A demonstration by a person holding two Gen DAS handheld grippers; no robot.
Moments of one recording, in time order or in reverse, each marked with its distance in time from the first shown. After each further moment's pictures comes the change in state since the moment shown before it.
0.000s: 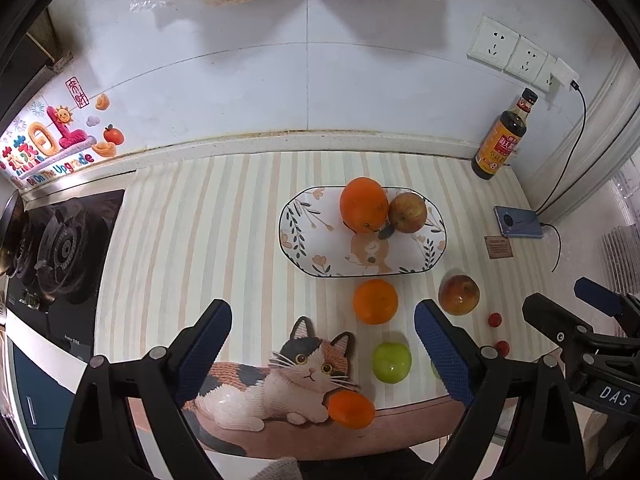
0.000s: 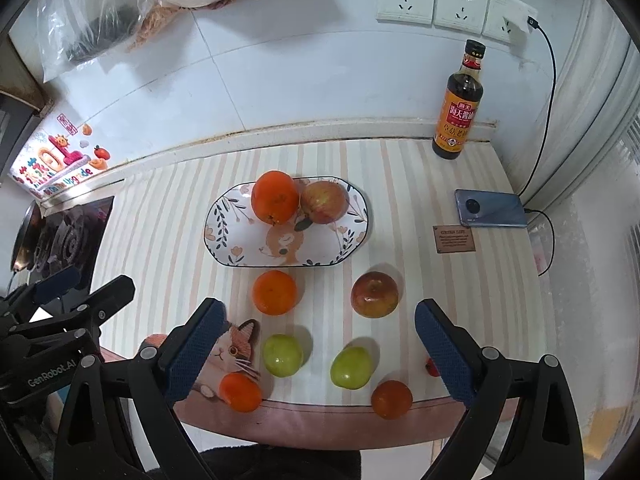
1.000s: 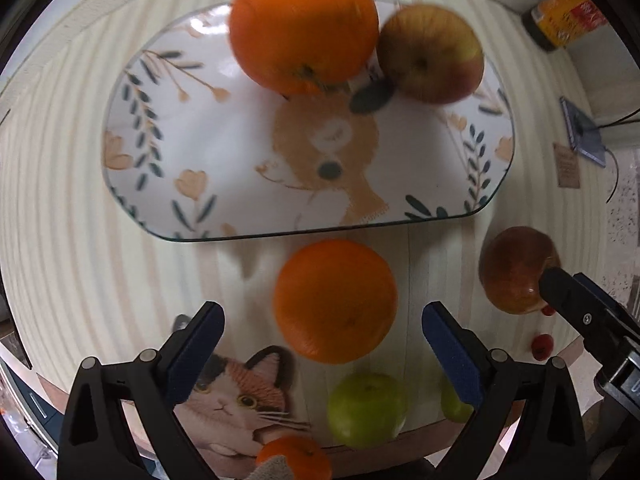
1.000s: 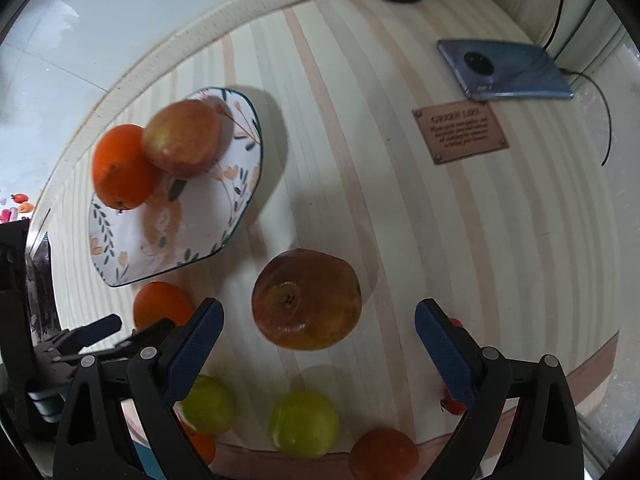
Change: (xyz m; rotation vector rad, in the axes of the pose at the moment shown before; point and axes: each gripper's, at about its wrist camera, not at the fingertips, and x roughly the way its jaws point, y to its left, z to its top) left arm 0.243 -0.070 -0.002 0.042 0.546 -0.052; right arm 0.215 -0.113 -0.004 0.294 0.331 0.027
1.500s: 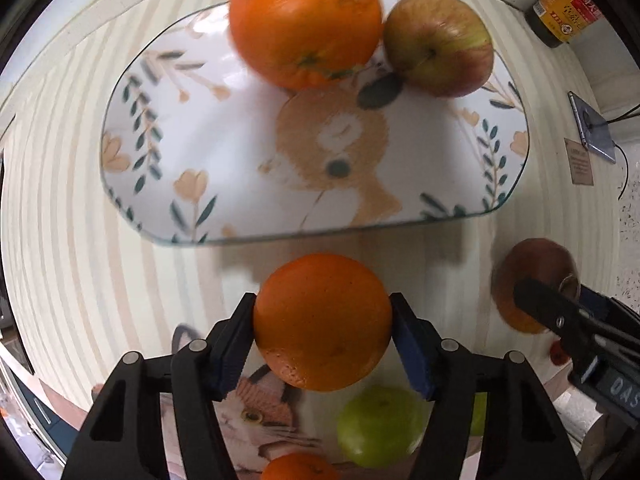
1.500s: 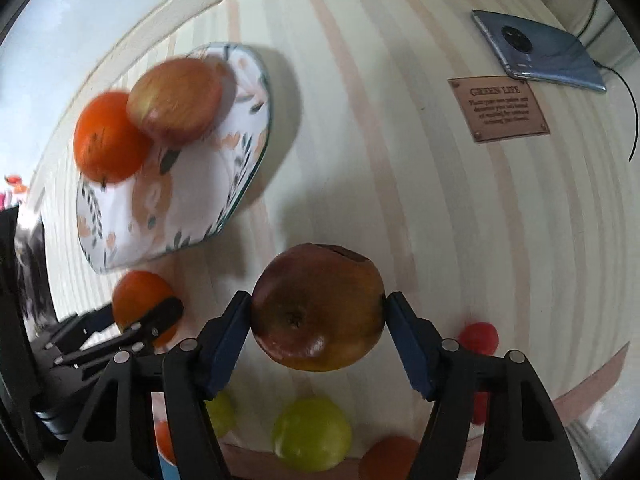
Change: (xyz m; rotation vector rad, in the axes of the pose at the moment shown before) left arm 0.004 0.001 -0.016 0.011 -0.048 0.030; right arm 0.031 0.020 -0.007 -0.060 0.109 0.038
